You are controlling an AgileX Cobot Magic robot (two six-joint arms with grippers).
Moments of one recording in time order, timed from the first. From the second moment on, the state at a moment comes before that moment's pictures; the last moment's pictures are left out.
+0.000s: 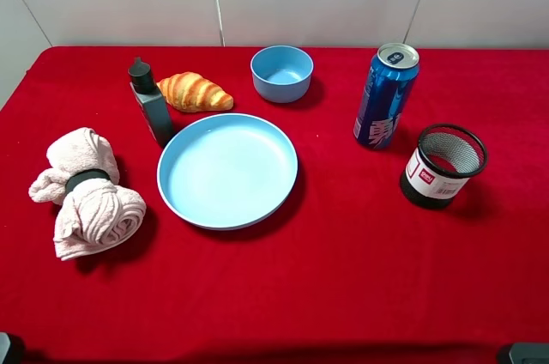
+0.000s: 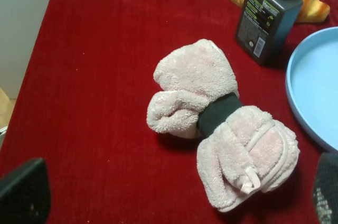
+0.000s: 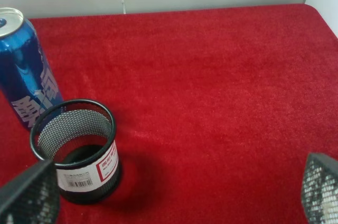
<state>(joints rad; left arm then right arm) 0.04 -0.01 -0.49 0.01 1.06 0.00 0.06 -0.01 -0.50 -0.16 1.02 0.07</state>
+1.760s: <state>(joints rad) 0.04 -0.01 -0.49 0.01 1.06 0.00 0.06 0.56 -0.77 -0.10 1.06 -0.03</state>
